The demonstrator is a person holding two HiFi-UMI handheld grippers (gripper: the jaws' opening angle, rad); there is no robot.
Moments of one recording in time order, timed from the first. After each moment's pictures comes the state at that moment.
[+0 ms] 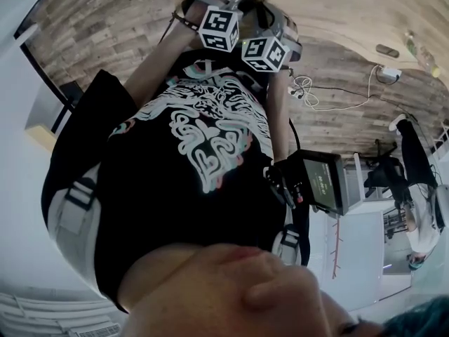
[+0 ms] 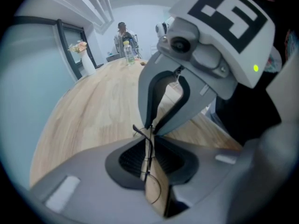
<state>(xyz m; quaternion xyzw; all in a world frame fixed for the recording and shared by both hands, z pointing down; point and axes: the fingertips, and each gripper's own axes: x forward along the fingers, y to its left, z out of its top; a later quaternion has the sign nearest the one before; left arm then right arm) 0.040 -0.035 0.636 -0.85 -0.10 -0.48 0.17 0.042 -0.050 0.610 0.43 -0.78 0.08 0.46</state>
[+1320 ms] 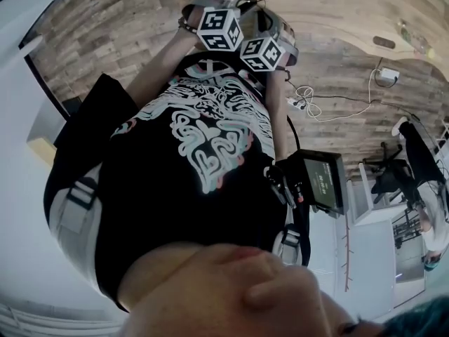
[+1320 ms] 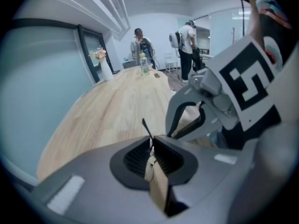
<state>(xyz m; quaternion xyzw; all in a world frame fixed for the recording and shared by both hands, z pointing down) 0.062 -0.055 0.605 -0.89 -0.03 -0.44 0.12 0.056 -0.036 0.638 0.45 -0.74 0.10 0.49</state>
